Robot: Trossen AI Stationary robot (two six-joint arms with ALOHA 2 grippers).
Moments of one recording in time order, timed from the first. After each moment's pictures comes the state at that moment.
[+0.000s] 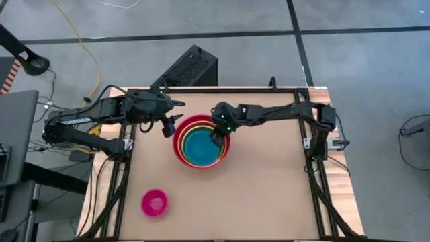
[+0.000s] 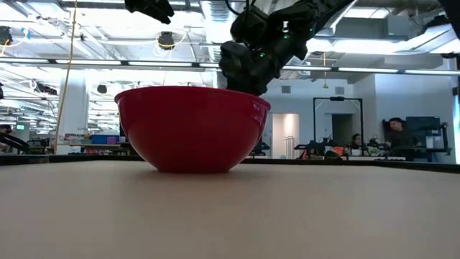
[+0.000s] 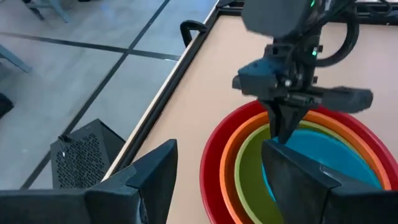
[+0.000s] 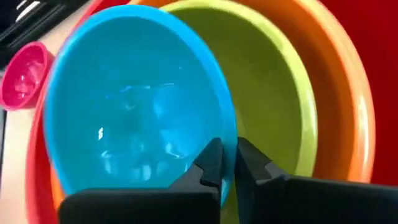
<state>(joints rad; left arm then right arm) 0.11 1.09 1.27 -0.72 -0.39 -0.02 -0.21 1.82 1.31 -0.27 -0.27 0.34</state>
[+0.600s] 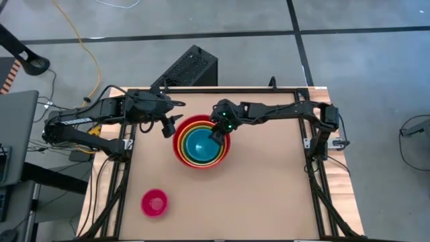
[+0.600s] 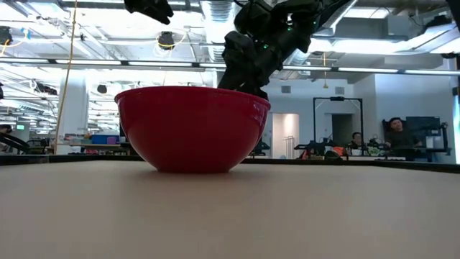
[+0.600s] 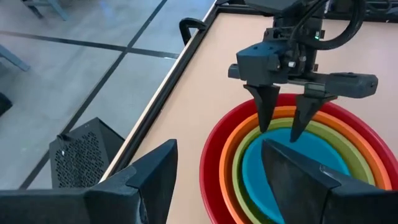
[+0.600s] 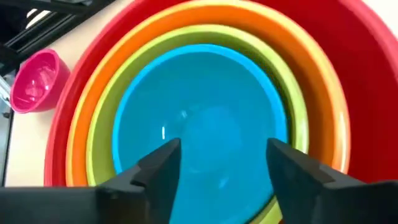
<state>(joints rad) 0.11 1.09 1.27 -0.73 -0.39 -0.02 -0.22 1.78 1.32 -0.28 -0.26 0.31</state>
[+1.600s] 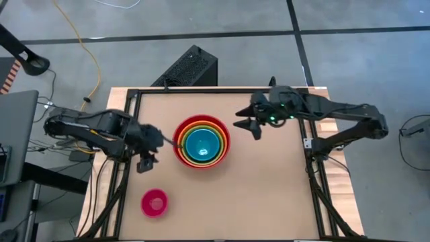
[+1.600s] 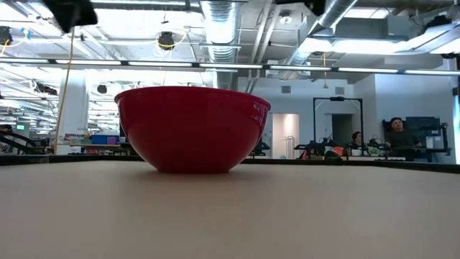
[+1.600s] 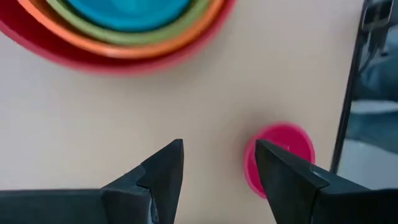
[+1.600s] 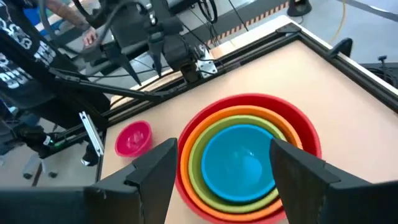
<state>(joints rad) -0.18 1.09 1.23 -1.22 0.09 -0.46 -0.10 1.20 1.32 -0.50 -0.06 0.40</state>
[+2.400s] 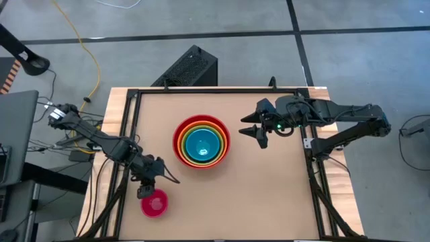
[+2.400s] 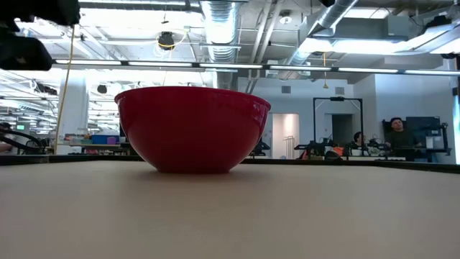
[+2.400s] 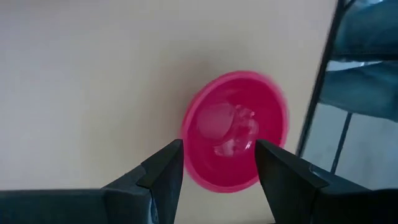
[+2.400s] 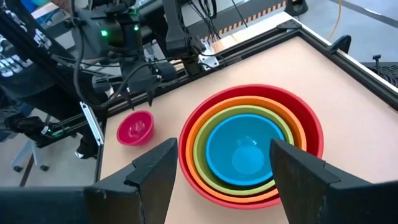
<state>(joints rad) -0.48 1.09 0.82 -0.79 0.23 -0.82 0.03 1.15 1.32 -0.58 0.08 0.42</state>
